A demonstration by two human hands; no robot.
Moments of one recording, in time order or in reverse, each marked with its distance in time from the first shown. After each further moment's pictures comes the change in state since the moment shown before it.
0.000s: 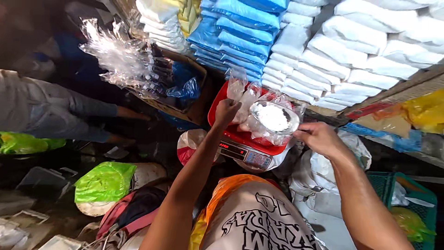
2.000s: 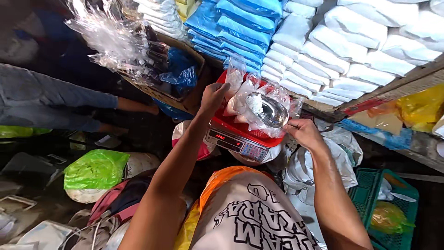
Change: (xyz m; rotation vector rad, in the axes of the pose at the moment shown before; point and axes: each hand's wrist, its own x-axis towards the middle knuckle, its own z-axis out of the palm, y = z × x) left_hand -0.023 0.018 -0.043 -0.138 0.016 -0.018; right_hand 0.020 0.026 0.038 0.122 0.043 -0.081
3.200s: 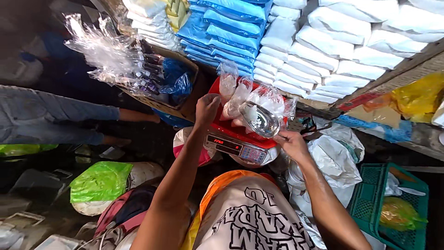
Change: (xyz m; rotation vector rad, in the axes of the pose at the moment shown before) left_hand -0.019 -0.016 0.003 0.038 0.076 0.162; right_hand -0.036 0.006 0.039 -0.001 0.077 0.116
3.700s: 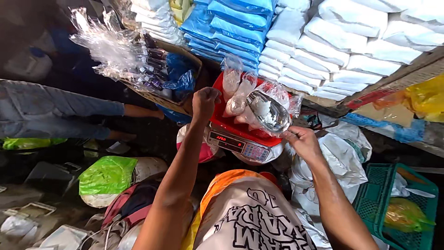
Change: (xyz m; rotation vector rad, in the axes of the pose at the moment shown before) left_hand -0.003 0.015 -0.014 0.042 0.063 0.017; right_hand -0.010 -0.001 -0.019 0.120 0.052 -0.089
